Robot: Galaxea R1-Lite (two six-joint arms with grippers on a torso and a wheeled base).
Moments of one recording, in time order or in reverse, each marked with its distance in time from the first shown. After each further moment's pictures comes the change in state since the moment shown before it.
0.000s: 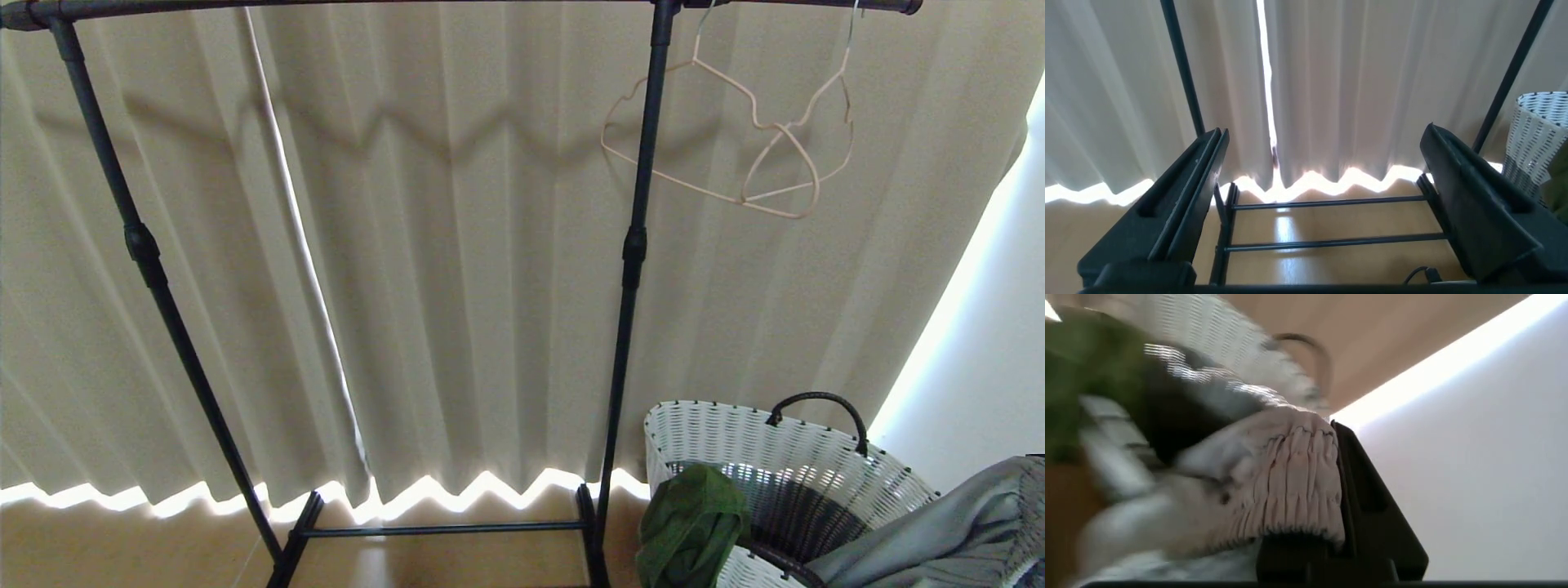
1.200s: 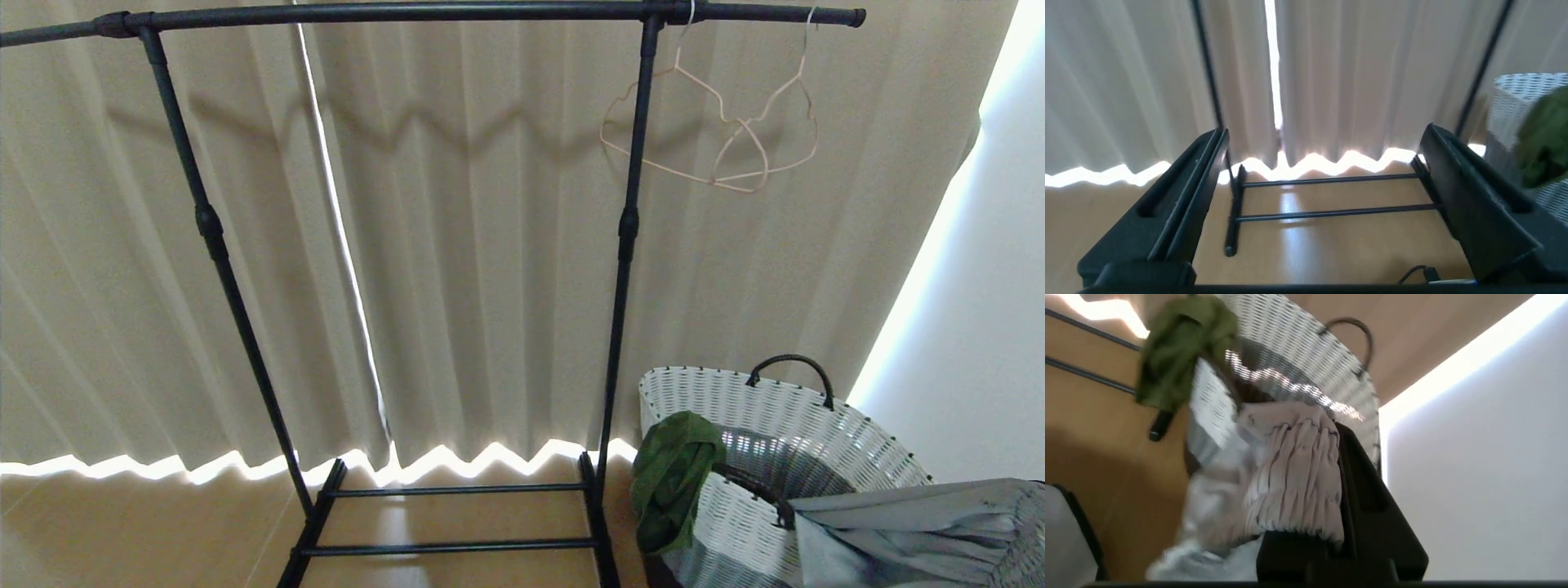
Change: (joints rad) left arm -0.001 0.000 0.000 0.000 -0.006 0.001; right arm 0.043 -0.087 0.049 0.032 0.038 0.049
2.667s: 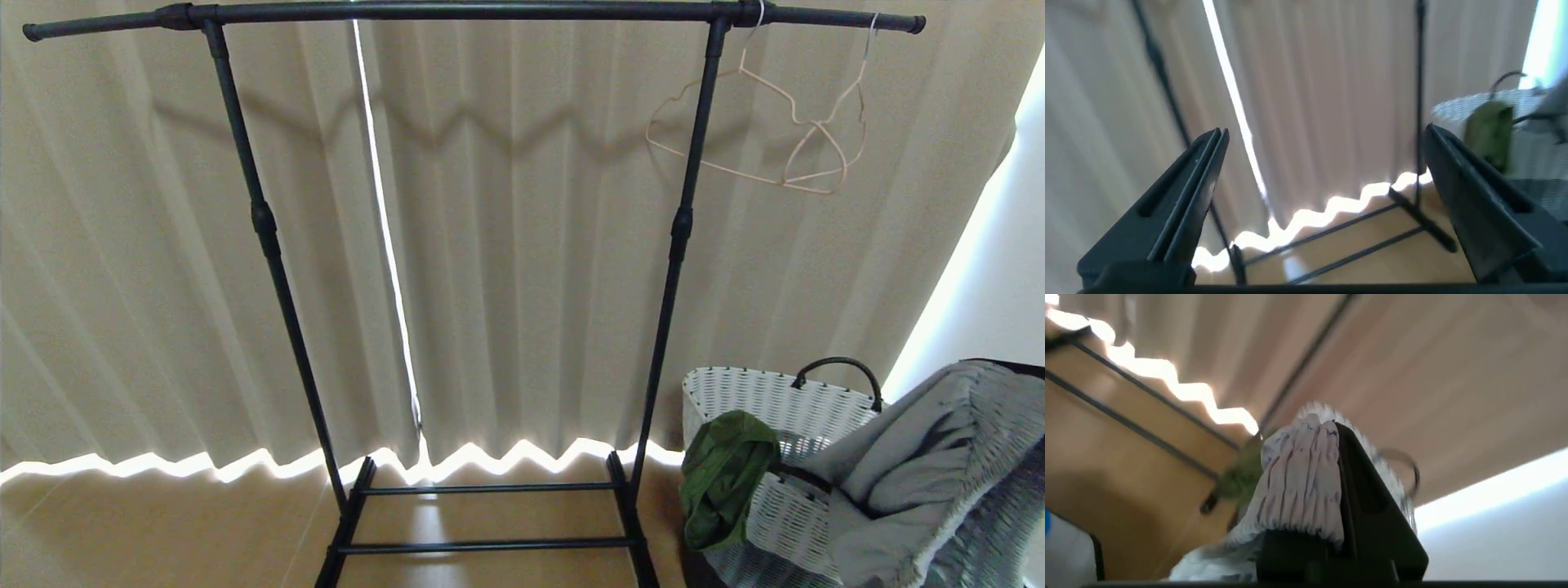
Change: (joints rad) left arm -0.007 0.109 -0.223 -0.065 -0.292 0.089; right arm 0.305 0.153 -0.289 -0.017 0.006 0.008
